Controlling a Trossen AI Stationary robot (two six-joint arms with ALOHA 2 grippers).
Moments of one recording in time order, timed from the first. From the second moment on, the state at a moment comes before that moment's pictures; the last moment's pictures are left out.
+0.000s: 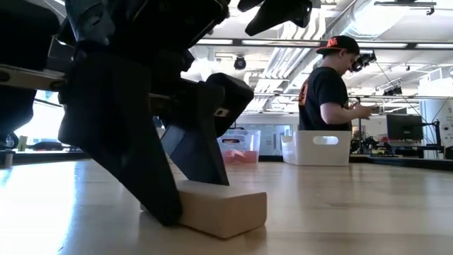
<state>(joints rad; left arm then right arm) -0.33 2.06 1.11 0.08 0.11 0.20 0.38 1.70 1.43 -0.59 0.33 0.54</state>
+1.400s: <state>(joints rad) 0.04 2.03 1.35 0.09 -0.05 0.32 0.13 1.28 1.43 -0.73 0.64 0.26</state>
